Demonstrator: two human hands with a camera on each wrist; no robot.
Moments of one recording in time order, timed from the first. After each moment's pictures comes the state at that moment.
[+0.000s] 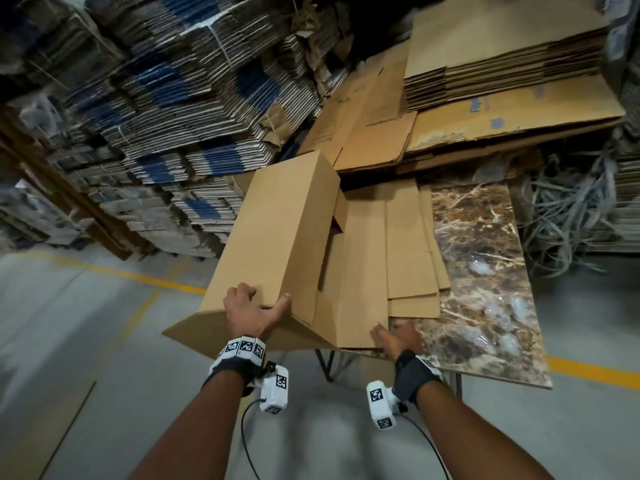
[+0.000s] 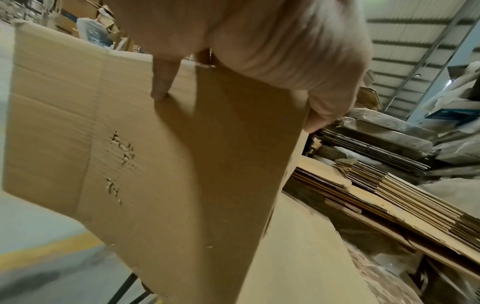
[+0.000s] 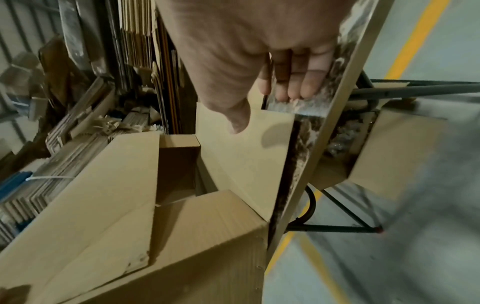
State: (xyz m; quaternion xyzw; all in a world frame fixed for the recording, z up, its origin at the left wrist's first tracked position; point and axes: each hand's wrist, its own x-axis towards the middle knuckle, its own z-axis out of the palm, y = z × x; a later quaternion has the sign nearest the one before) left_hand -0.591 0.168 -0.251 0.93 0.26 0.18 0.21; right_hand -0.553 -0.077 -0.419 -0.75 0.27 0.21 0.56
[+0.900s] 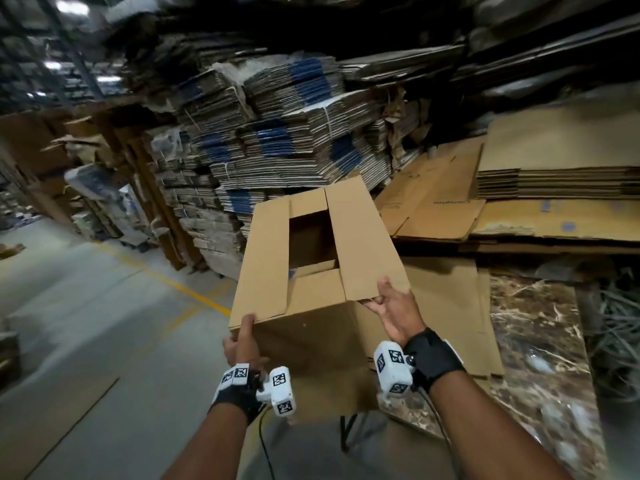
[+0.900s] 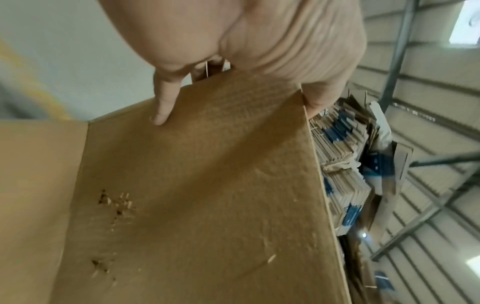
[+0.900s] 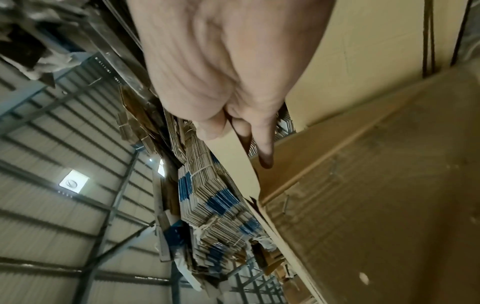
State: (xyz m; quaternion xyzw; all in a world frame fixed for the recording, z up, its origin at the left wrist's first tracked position) left_hand -0.666 0.225 -0.170 0.53 0.48 0.32 0.62; right_hand -0.520 -0.011 -0.184 -0.38 -0.02 0.17 0.91
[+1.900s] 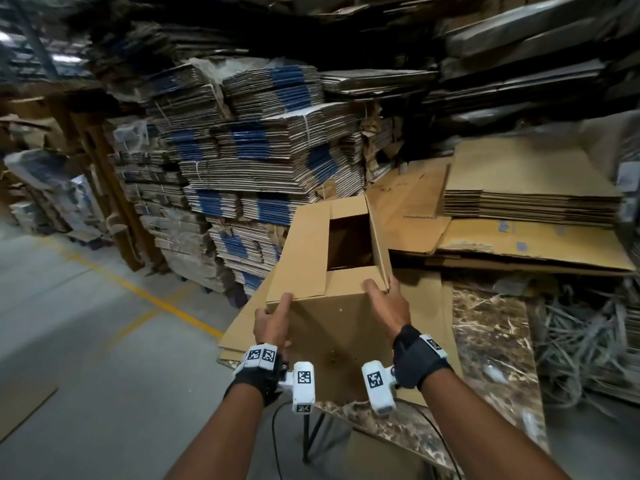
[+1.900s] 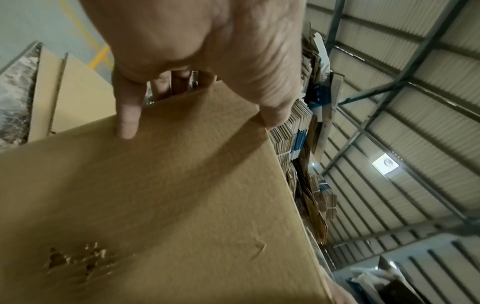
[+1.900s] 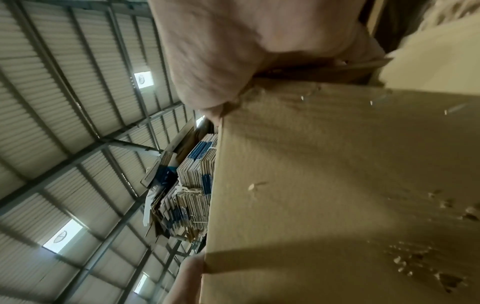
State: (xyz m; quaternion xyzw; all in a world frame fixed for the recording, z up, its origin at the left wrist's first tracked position) left_hand -0.578 0.168 -0.170 0.66 0.39 0.19 0.62; right_hand -0.493 -0.044 -0.175 -0.77 0.01 0.05 0.64
